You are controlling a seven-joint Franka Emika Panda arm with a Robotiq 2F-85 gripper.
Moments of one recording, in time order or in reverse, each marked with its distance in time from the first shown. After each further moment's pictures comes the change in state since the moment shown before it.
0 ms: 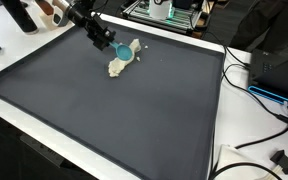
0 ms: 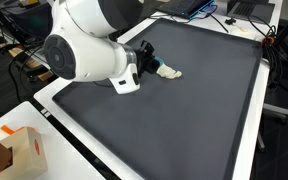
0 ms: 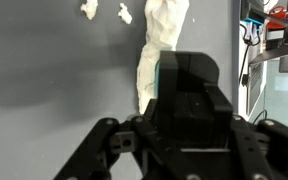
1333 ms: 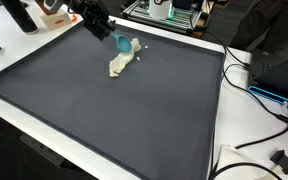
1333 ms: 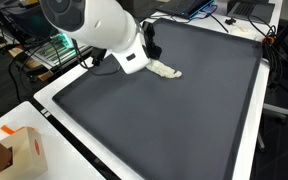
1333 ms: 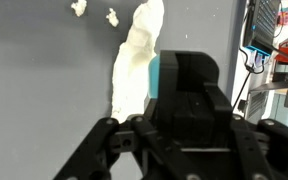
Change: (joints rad) arm 0.039 -0.131 0.017 -0.015 -0.137 -0.002 -0.007
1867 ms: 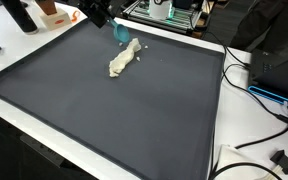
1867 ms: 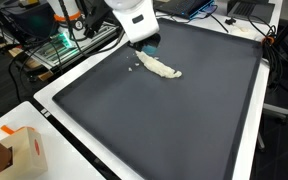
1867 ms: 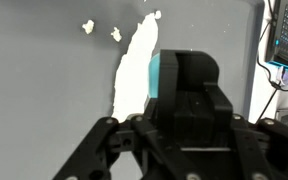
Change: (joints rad) arm 0.059 -0.131 0.011 -0.002 -0.207 0.002 0.193
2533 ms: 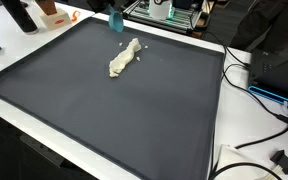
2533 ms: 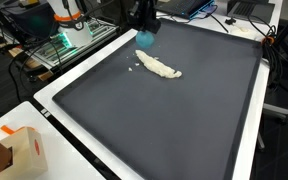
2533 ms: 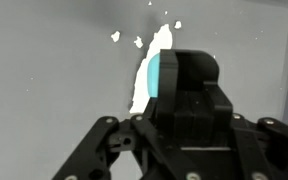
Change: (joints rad) arm 0.078 -0.133 0.039 -0.001 -0.267 0.027 0.254
